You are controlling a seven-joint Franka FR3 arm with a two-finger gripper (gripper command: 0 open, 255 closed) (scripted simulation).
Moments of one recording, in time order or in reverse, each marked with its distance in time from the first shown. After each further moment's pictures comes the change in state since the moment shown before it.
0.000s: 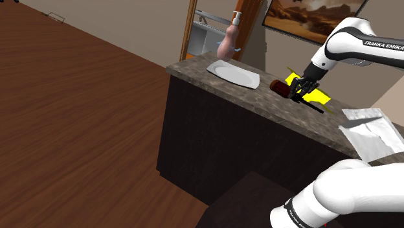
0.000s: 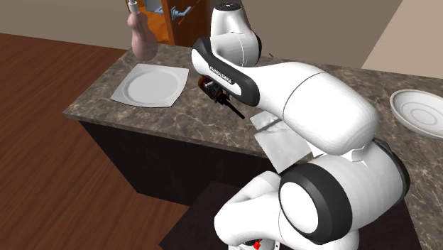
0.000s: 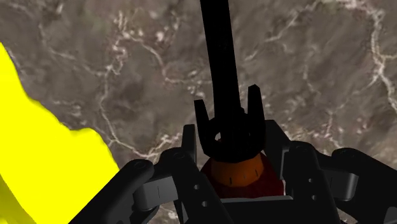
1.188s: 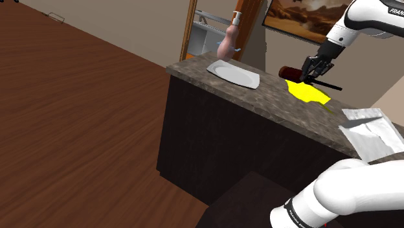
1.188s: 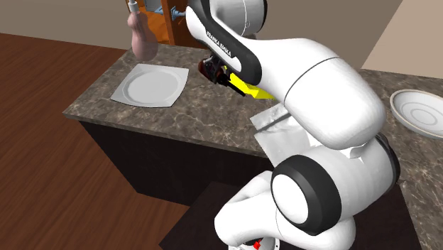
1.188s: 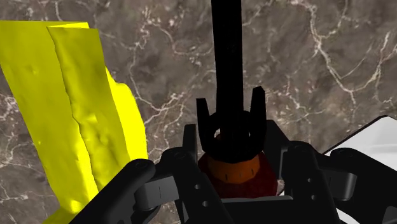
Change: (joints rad) arm 0.020 0.054 0.026 0.277 0.033 -0.225 -0.013
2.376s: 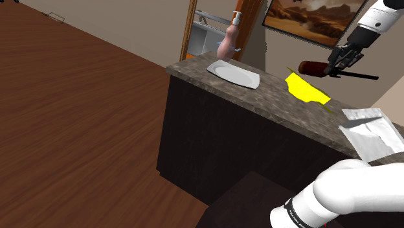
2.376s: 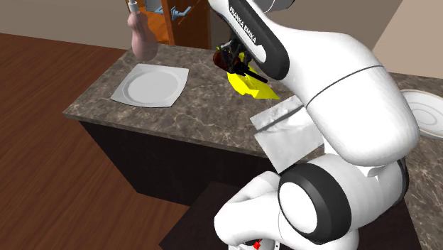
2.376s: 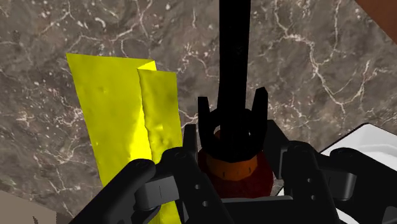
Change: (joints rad) arm -0.023 -0.051 -0.020 0.159 -0.027 -0.202 -0.073
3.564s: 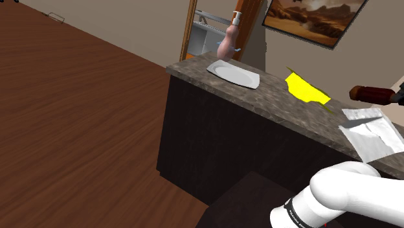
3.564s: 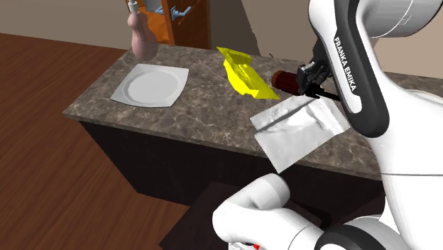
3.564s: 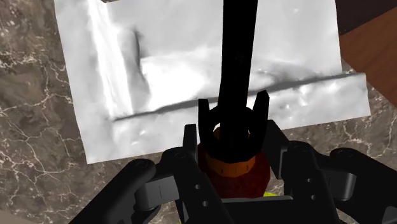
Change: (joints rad) arm -0.124 -0.329 -0.140 -0.048 -0.215 -0.214 -0.288
